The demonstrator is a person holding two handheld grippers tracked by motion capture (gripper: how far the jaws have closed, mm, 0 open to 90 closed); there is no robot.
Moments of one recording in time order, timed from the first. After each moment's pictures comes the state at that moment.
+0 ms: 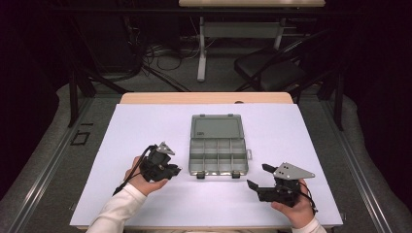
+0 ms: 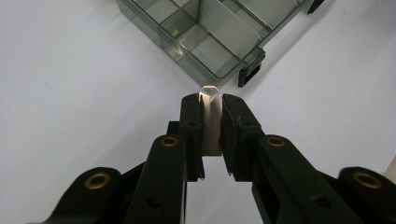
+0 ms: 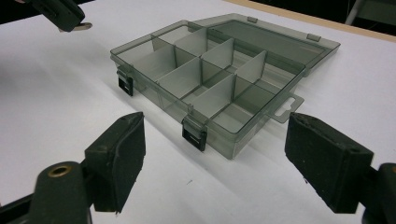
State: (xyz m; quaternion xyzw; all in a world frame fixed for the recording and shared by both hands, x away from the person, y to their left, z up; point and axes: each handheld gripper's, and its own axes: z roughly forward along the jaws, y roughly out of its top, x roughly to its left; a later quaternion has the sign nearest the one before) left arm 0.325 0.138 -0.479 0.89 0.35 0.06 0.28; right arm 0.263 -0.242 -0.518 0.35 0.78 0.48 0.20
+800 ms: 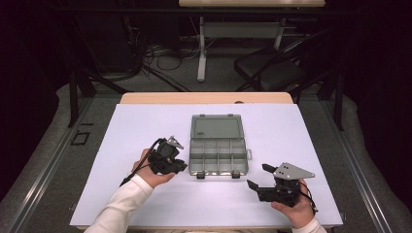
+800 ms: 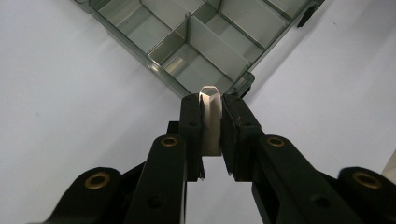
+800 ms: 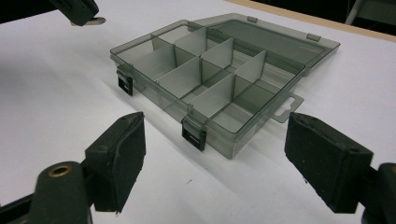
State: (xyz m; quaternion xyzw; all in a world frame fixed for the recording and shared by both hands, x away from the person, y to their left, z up) left arm 0.341 0.116 -0.469 0.90 0.34 0.05 0.27; right arm 0.263 -0.242 -0.518 0.35 0.78 0.48 0.20
